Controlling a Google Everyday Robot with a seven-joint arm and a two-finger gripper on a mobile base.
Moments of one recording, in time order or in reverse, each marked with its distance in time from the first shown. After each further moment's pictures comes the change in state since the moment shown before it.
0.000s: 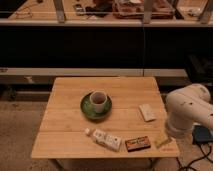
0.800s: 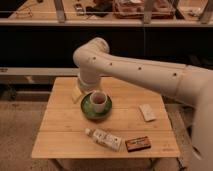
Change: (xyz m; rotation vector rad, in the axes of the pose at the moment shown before) arm 0.152 -0.353 -0.147 0.175 0.344 -0.546
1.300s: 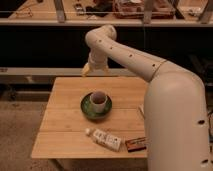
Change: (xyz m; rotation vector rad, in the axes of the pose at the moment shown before) arm 0.162 0.063 0.014 -0.009 0.124 0.239
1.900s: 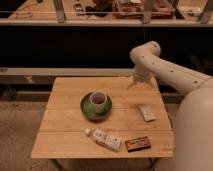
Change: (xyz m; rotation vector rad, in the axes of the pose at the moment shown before) arm -0.079 0.241 0.027 -0.254 -0.088 0.328
